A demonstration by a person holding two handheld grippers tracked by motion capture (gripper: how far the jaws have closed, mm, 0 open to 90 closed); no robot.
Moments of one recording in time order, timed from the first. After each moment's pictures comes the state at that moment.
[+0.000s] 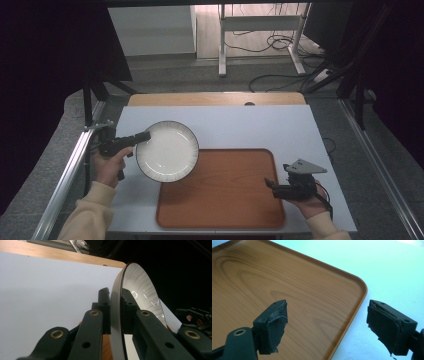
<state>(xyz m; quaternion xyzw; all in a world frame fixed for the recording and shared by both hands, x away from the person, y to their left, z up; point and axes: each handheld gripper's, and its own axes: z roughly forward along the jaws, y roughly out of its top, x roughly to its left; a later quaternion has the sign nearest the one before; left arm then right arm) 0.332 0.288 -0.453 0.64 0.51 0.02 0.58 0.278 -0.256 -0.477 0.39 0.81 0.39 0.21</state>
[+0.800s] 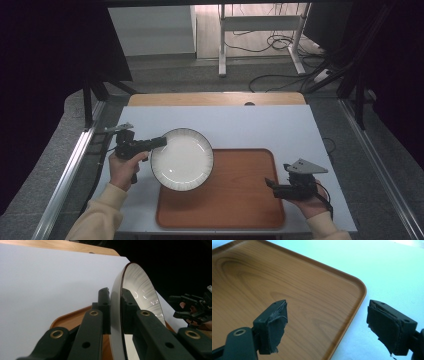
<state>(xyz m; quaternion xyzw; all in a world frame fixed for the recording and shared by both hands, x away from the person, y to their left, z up) 0.332 0.245 -0.455 0.68 0.48 0.00 0.56 0.278 -0.257 -0.476 0.39 0.81 0.40 0.21</state>
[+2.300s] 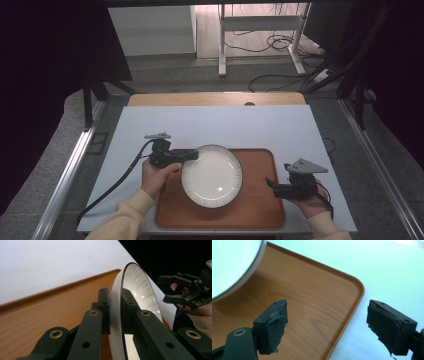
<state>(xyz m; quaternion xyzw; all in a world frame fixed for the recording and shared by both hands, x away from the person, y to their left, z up) 0.334 0.157 -0.483 0.72 0.44 -0.07 0.53 0.279 -0.258 -0.476 0.39 0.81 0.39 0.21</state>
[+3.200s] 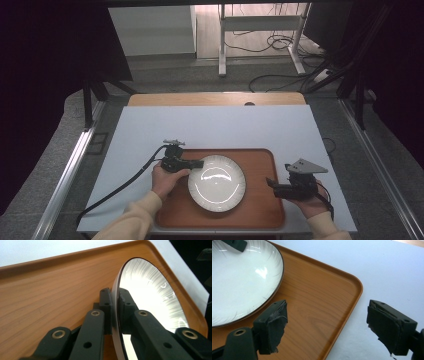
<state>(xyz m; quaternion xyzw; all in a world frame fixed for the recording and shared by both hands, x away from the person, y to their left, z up) 0.348 0.135 -0.522 0.76 0.47 -0.07 0.44 0.279 -0.258 -0.477 0.39 0.81 0.39 0.21</state>
